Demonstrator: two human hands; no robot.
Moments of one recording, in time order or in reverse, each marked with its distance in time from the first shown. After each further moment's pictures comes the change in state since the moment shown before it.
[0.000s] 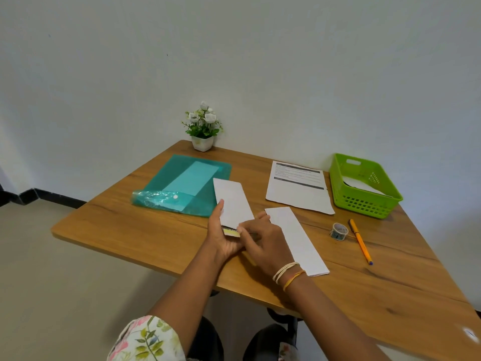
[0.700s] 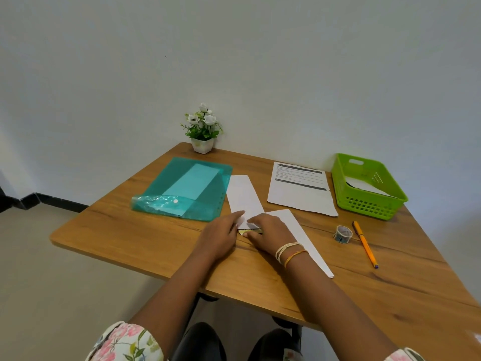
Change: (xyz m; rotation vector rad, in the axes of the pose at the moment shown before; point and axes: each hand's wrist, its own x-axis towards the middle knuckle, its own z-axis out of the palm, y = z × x) left_hand 0.025 0.021 -0.043 2.002 0.122 0.748; right_hand 0.049 0.029 -0.001 -0.347 -0.403 0.247
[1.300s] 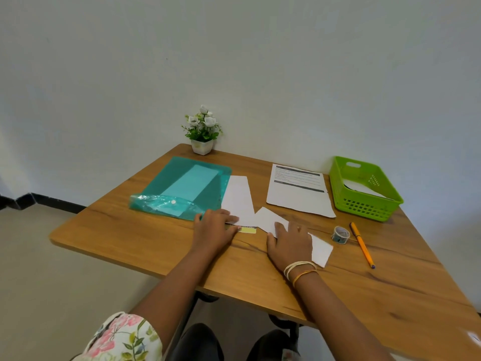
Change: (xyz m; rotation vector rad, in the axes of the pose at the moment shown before) left_hand 0.010 -0.012 -0.002 0.205 0.055 -0.128; right_hand -0.035 0.029 0.015 -0.341 0.219 0.285
